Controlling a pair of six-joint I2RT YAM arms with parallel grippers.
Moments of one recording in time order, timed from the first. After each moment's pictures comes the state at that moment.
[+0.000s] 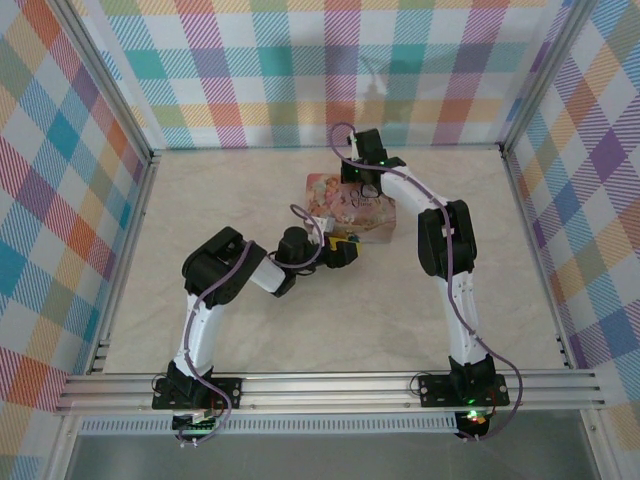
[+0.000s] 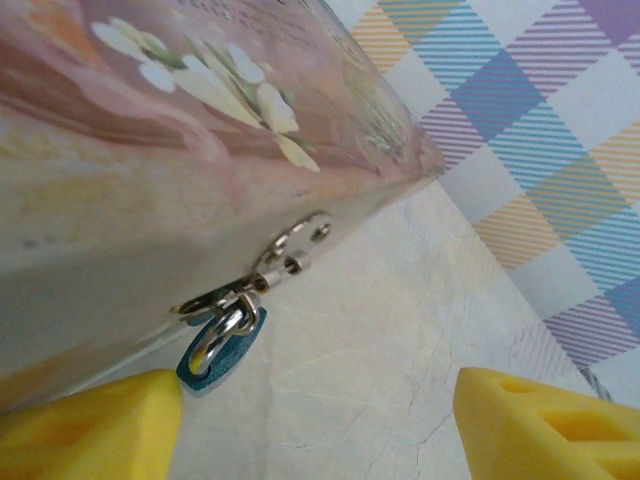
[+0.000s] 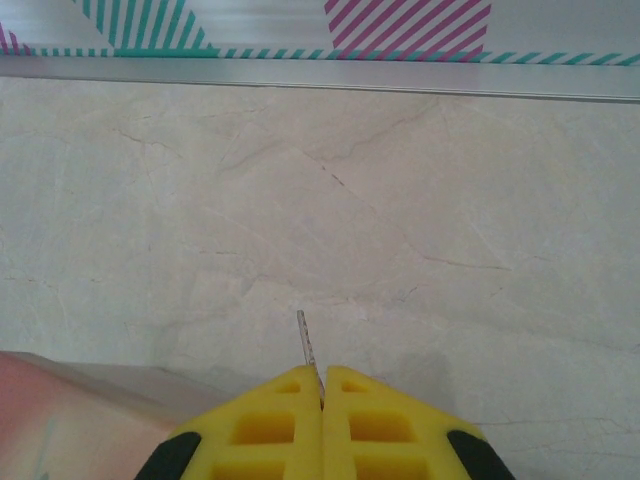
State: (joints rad) left arm -0.63 2.16 0.89 1.07 0.47 -0.65; right arm 0.40 2.37 2.02 -0.38 -0.05 0.23
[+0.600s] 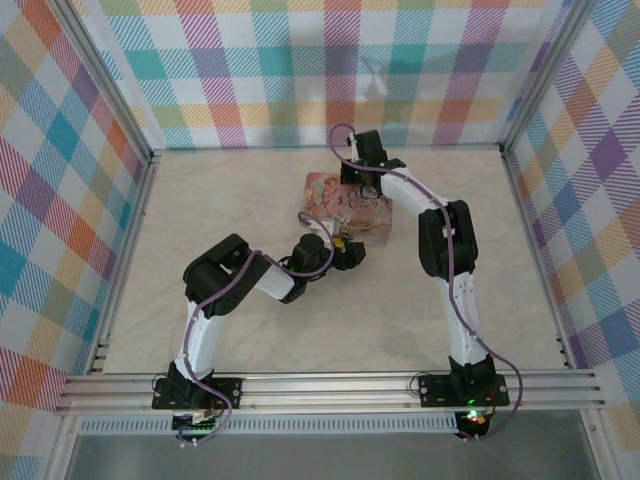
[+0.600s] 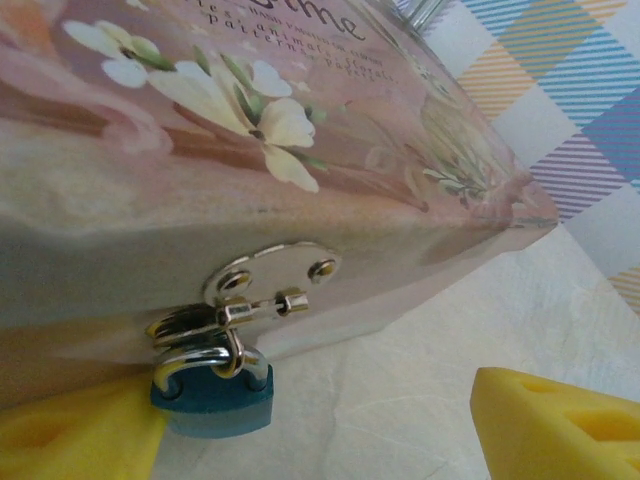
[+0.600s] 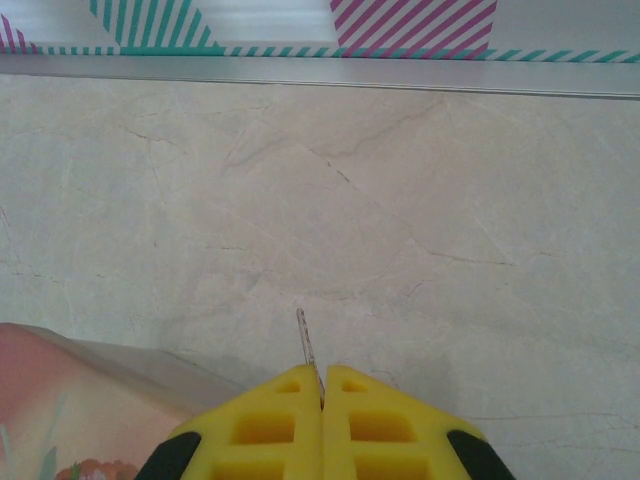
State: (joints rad) left arm -0.73 2.11 0.89 0.93 0.08 -0.60; right arm 0.41 2.35 1.99 -0.36 -0.05 0.23
